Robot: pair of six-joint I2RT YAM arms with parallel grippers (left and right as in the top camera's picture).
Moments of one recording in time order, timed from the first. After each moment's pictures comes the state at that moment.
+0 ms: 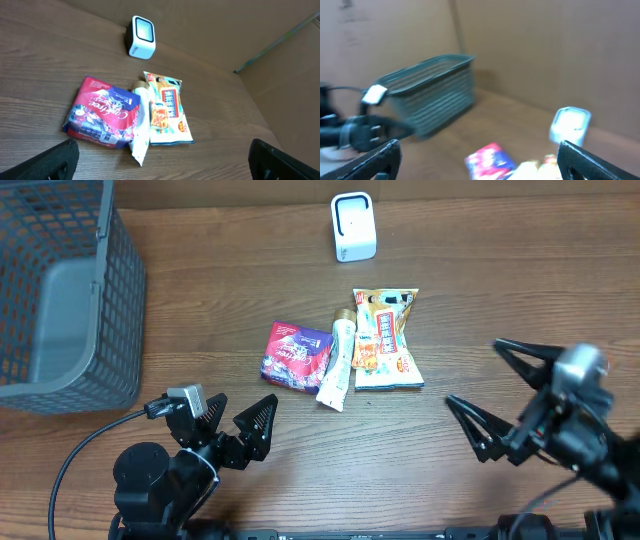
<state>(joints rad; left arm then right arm) -0.04 0.37 0.65 -0.63 0.41 -0.50 0.01 0.61 1.00 -0.47 -0.89 0.12</state>
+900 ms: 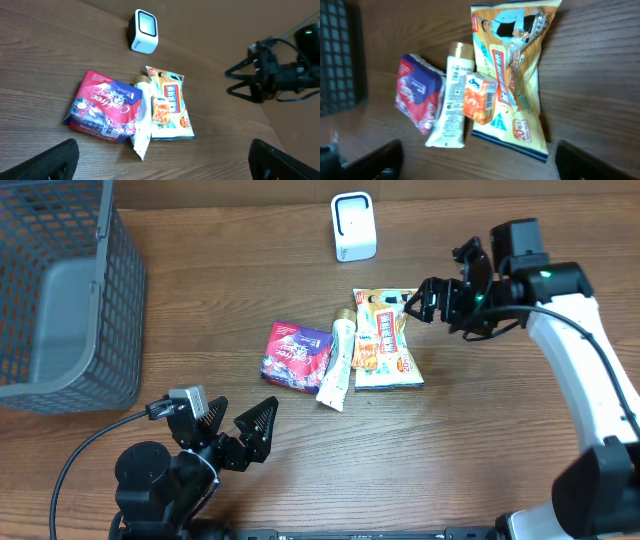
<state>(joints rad) -0.04 0.37 0.65 -0.66 0.41 -0.50 0.12 1.71 1.49 -0.97 -0.51 0.24</state>
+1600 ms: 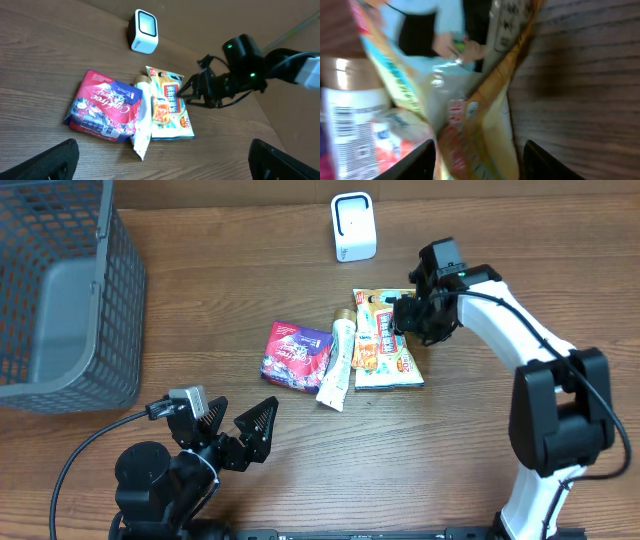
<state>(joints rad) -0.04 0.37 0.65 -0.66 0.41 -0.50 0.26 2.03 1.49 -0.80 -0.26 0.34</state>
